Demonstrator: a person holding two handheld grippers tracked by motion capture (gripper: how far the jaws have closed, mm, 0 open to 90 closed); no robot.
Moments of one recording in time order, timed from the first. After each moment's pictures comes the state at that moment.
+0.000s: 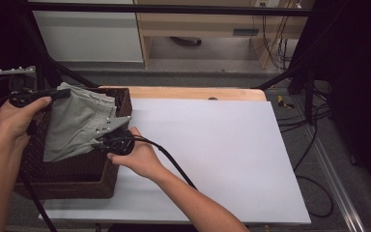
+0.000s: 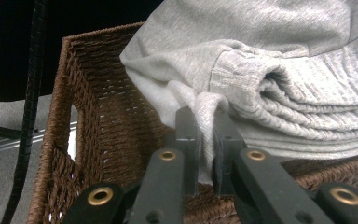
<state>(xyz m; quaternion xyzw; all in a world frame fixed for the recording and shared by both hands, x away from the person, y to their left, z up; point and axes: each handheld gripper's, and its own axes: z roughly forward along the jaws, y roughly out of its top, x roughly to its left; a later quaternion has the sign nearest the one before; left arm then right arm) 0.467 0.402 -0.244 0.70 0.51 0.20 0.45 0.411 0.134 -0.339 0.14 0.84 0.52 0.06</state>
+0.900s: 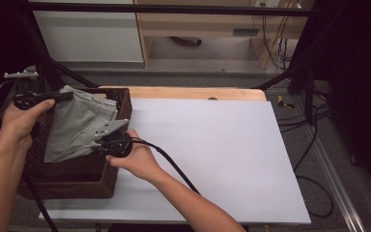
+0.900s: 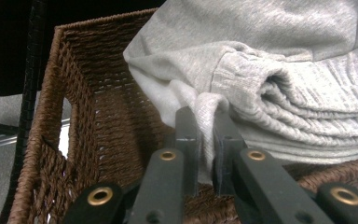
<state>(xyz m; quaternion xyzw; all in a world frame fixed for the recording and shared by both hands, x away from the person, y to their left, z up) 0.472 0.401 -0.257 0.70 0.52 0.20 0.45 0.411 0.142 -0.349 0.14 0.84 0.51 0.06</state>
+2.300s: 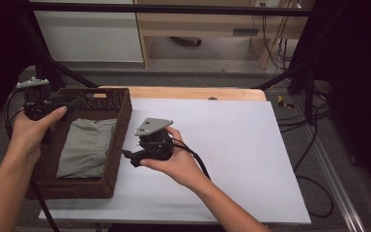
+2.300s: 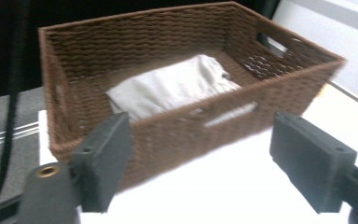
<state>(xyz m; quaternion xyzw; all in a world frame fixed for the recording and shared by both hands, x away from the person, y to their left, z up) 0.445 0.363 -0.262 0.69 0.52 0.24 0.44 0.381 0.036 -0.309 0.20 0.83 0.51 0.14</state>
